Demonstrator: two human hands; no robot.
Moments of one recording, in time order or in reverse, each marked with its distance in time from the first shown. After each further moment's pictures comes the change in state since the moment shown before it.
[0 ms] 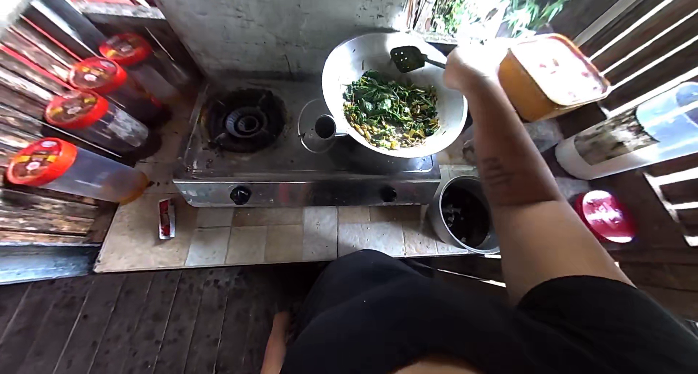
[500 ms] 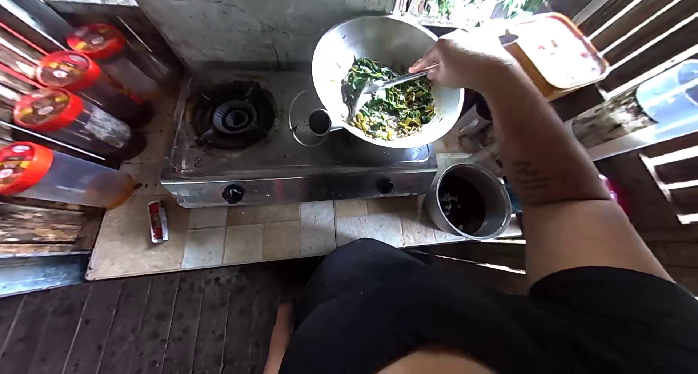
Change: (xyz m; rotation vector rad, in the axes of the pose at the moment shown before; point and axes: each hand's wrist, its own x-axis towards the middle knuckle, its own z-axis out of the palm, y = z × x) left_hand -0.126 0.097 -0.050 0.207 -0.145 0.000; right_hand -0.027 0.014 -0.010 -0.095 -0.017 -0.533
